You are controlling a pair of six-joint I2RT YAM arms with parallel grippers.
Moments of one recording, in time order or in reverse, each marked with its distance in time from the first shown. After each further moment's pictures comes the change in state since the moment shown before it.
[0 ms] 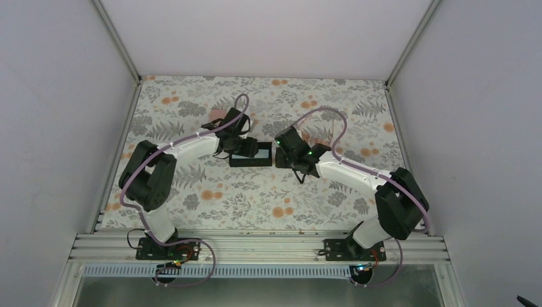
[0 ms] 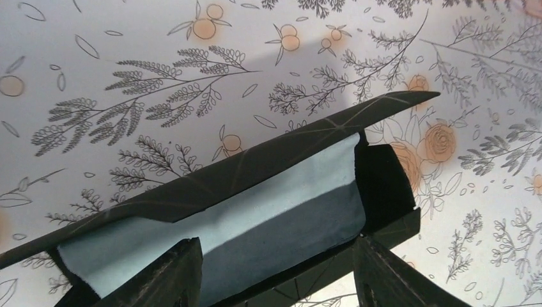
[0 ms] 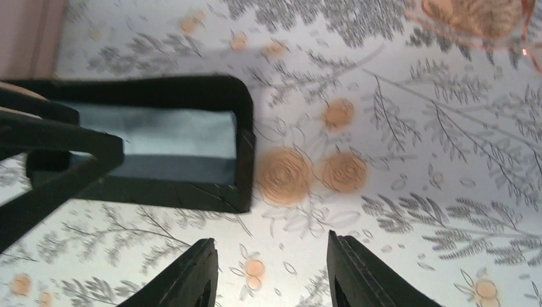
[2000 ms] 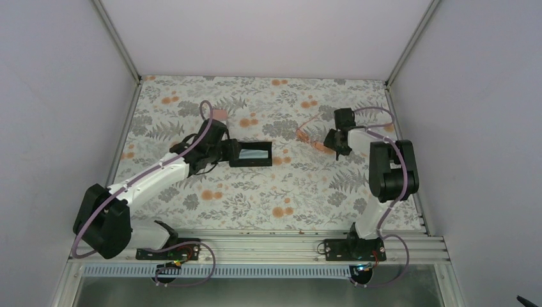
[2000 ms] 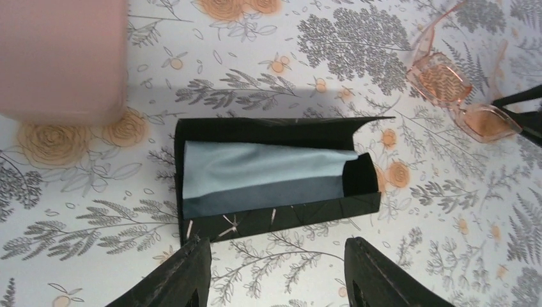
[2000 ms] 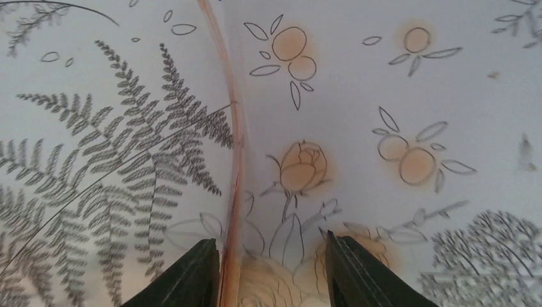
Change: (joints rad) left arm -0.010 -0.423 -0.271 0.055 -0.175 -0.253; right arm -0.656 0.264 0.011 0.104 -0.107 -0.106
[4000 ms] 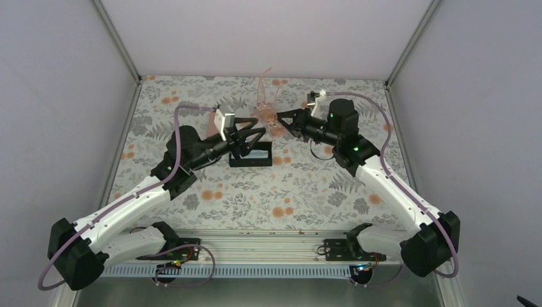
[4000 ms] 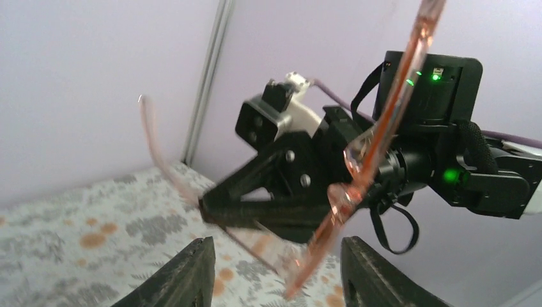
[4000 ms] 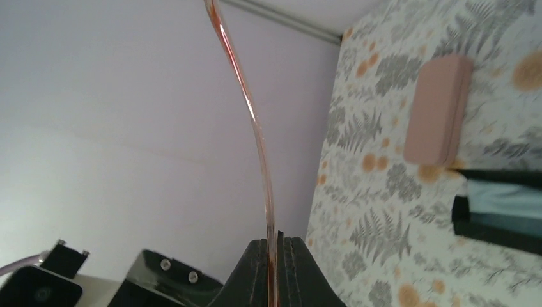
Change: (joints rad) left arm -0.146 -0.321 -0.107 0.711 0.356 0.215; right arm 0.394 -0.599 0.005 0.305 -0.637 0.523
